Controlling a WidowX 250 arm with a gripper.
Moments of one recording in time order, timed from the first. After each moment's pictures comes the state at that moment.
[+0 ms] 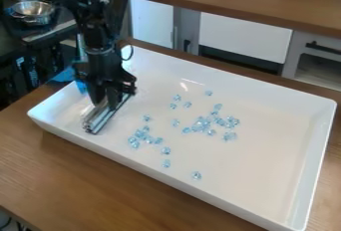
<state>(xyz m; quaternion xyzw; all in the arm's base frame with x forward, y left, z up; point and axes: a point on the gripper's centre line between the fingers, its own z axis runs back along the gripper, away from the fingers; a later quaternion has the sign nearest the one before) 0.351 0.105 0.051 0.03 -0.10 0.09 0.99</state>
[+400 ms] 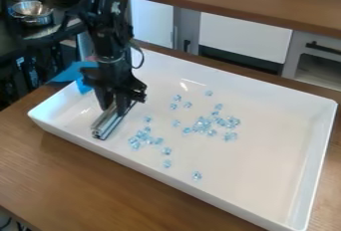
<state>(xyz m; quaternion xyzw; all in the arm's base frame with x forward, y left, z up) 0.349 0.080 0.047 0.04 -0.12 0.07 0.99</state>
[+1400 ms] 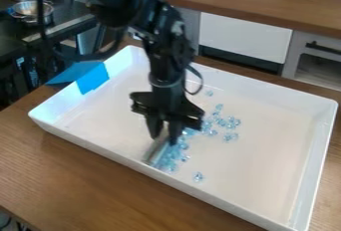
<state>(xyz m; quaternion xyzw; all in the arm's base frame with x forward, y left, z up) 0.330 -0.028 0.046 -0.01 -0.09 0.05 0.99</state>
